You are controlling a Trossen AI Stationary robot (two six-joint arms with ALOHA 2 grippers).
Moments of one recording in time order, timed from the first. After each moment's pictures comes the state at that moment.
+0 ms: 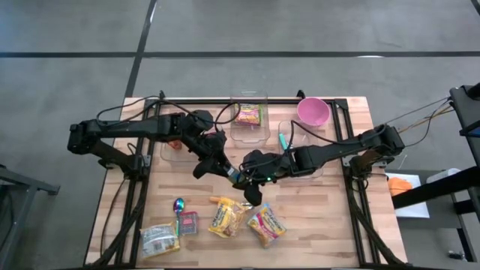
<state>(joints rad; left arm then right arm) 0.11 1.38 1.22 -0.49 0.62 -0.28 0.22 1.66 1.38 -0.27 0.10 0.57</state>
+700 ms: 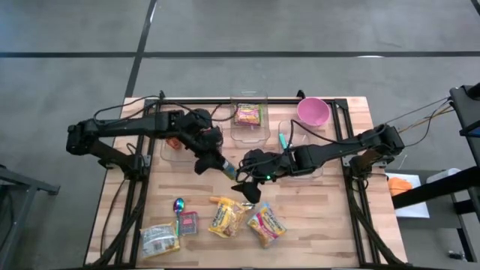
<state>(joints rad) 0.16 1.36 1.22 -0.68 0.49 -0.31 0.21 1.66 1.38 -0.28 0.11 0.64</state>
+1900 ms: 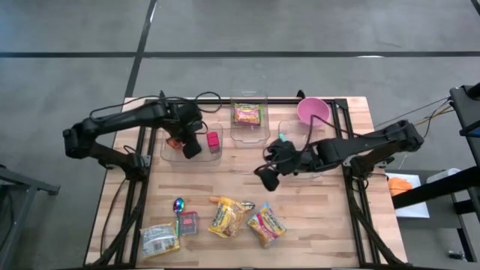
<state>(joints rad) 0.38 1.33 1.14 -1.15 0.08 -0.18 0.24 1.45 1.31 -0.62 0.35 0.88</state>
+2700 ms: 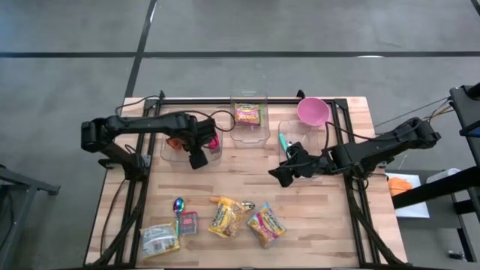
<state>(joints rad) 0.27 1.52 1.10 -1.09 0.00 -0.15 0.26 1.22 0.88 -0.40 0.37 1.18</state>
